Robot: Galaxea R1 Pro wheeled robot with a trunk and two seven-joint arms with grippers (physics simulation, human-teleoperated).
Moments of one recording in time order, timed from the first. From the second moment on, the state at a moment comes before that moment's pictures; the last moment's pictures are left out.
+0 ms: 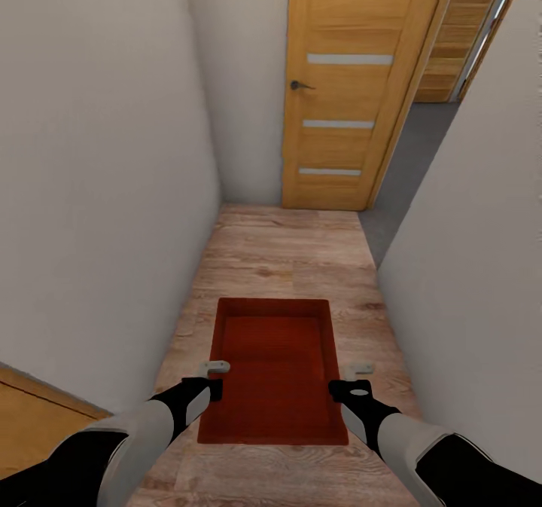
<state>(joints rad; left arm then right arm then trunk) -0.89 -0.12 0.00 -0.02 0.05 0.18 0.19 -0.84 0.09 0.50 0.00 -0.45 -0.05 -0.26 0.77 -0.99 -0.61</state>
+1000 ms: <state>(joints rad) -0.89 -0.12 0.00 -0.02 0.05 0.18 0.19 -0.84 0.08 0.50 0.00 -0.45 -0.05 -0.26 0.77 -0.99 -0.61</state>
